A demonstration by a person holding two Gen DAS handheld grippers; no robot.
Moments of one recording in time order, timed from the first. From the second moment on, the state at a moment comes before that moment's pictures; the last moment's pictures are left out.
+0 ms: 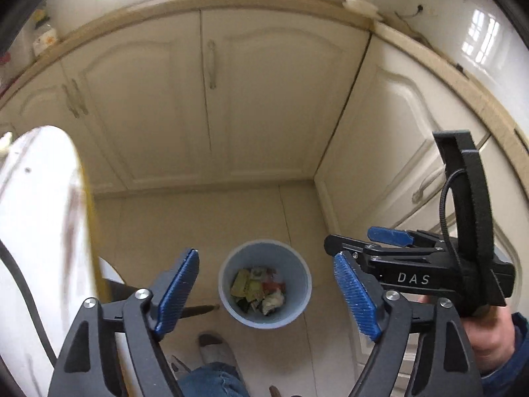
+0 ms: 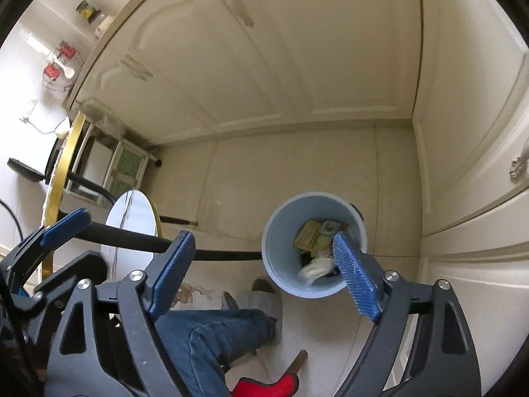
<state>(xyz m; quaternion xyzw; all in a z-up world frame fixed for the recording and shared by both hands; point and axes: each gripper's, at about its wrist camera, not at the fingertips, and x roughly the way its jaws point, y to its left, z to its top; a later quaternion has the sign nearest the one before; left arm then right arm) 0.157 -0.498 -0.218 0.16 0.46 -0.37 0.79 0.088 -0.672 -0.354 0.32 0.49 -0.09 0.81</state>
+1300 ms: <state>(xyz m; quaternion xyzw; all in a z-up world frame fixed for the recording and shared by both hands) 0.268 -0.149 -0.125 0.06 0.36 -0.03 0.93 0.384 -0.342 -0.197 0.06 0.44 0.10 0.89</state>
